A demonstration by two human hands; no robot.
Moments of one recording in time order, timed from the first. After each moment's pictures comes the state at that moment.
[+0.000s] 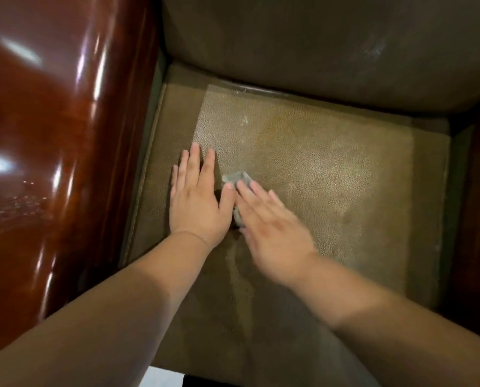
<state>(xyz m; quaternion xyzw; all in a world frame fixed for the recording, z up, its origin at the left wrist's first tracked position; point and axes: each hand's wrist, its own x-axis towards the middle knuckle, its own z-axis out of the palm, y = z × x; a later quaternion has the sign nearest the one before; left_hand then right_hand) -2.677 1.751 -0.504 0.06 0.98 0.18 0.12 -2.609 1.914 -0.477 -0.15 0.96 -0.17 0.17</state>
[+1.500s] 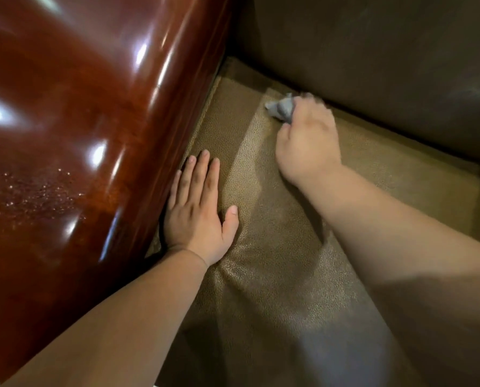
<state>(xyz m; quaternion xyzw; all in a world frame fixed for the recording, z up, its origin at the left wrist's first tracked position) -2.669 1.691 -0.543 0.04 0.99 0.11 0.02 -2.799 1.887 -0.507 0.02 0.98 -0.16 0.13</state>
